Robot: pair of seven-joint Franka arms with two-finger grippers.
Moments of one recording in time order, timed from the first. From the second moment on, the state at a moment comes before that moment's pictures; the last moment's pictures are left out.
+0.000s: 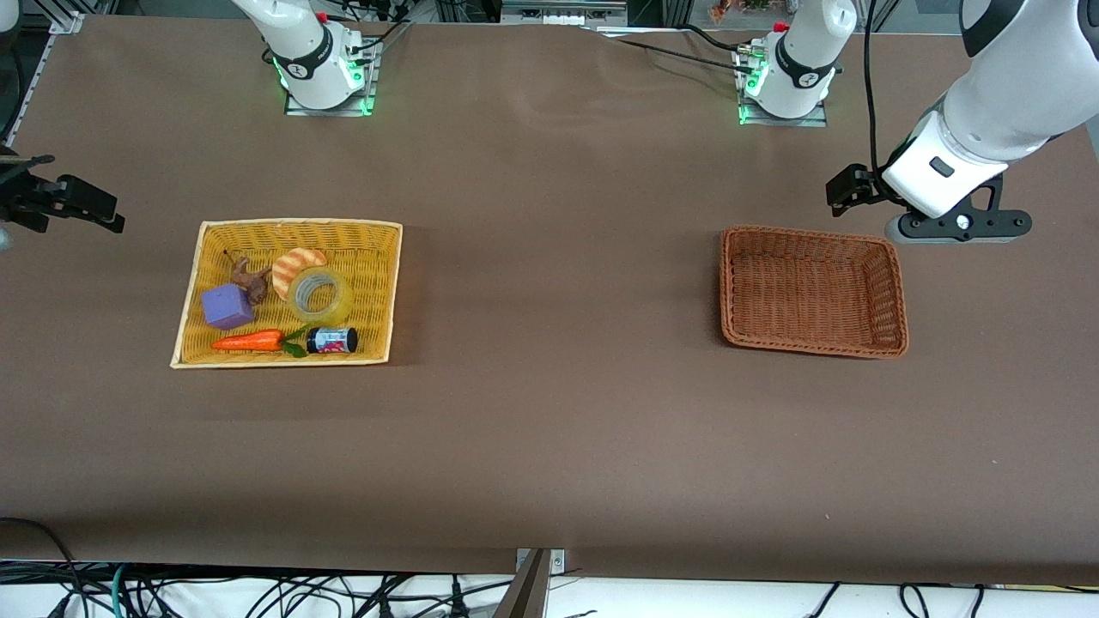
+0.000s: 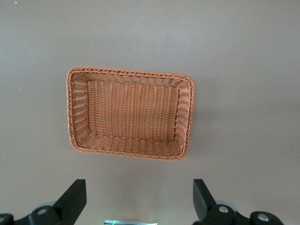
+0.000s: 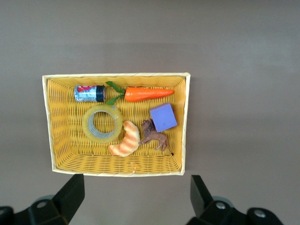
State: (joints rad) left arm -0.11 0.05 -0.11 -1.60 0.03 1.51 -0.23; right arm -0.11 0.10 0.05 -1.56 -0.03 1.59 -0.08
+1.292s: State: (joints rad) left arm -0.11 0.05 -0.11 -1.60 0.03 1.51 -0.23; right arm 0.03 0.26 0.14 -2.17 -0.01 2.42 0.25
